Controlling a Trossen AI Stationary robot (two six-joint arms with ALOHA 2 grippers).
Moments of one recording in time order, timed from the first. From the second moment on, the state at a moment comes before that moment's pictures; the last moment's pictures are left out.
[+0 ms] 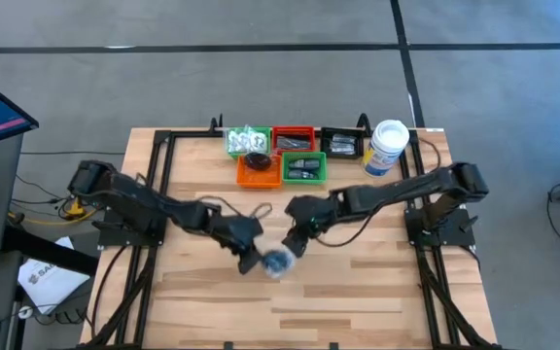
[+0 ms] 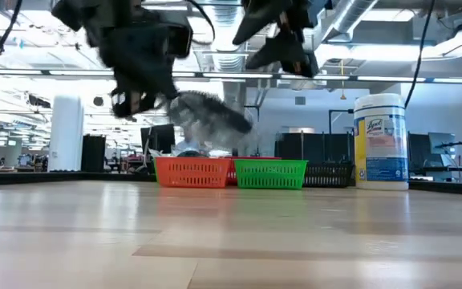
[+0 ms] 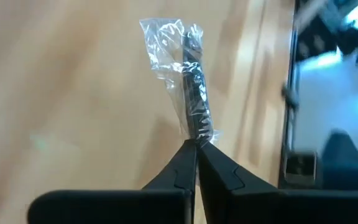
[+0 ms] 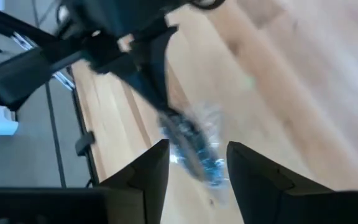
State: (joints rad) left arm -0.22 1.51 0.83 -0.08 0.12 -0.78; right arm 0.15 1.67 1.29 -0.42 -0.08 0.79
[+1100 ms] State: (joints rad) left arm 0.66 1.44 0.83 -0.09 0.40 -0.27; right arm -0.28 1.40 1.29 -0.38 -0.29 0.38
